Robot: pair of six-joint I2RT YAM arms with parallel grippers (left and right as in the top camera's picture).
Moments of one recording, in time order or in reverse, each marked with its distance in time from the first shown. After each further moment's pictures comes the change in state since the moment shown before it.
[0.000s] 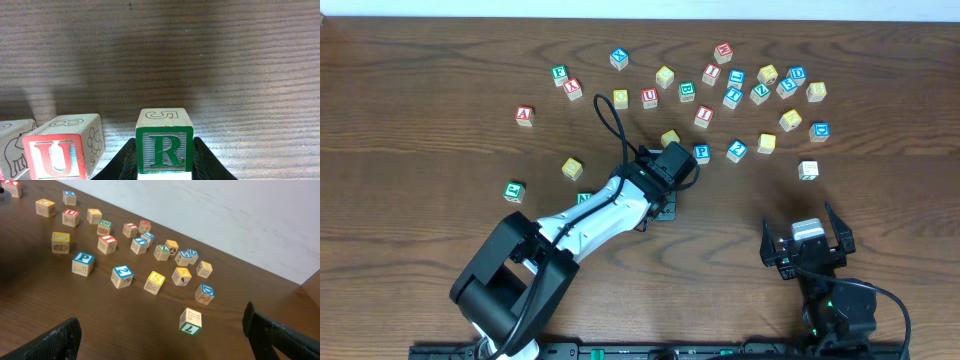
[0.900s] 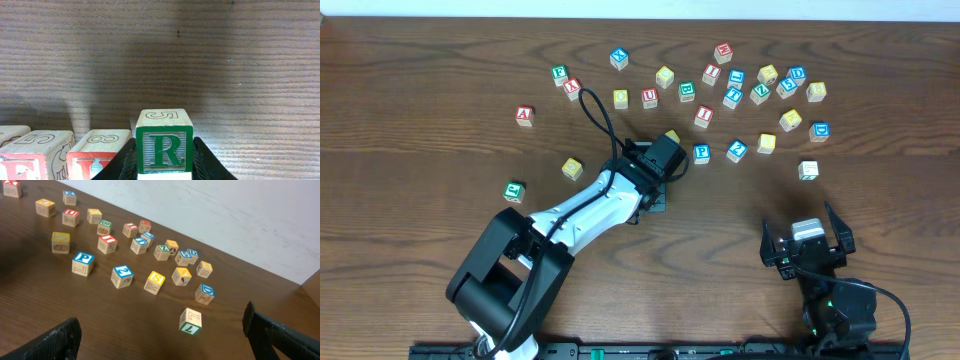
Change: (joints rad) left arm 0.053 0.000 -0.003 0.003 -0.042 -0.018; right arm 0.000 0.000 0.000 0.000 0.000 0.000
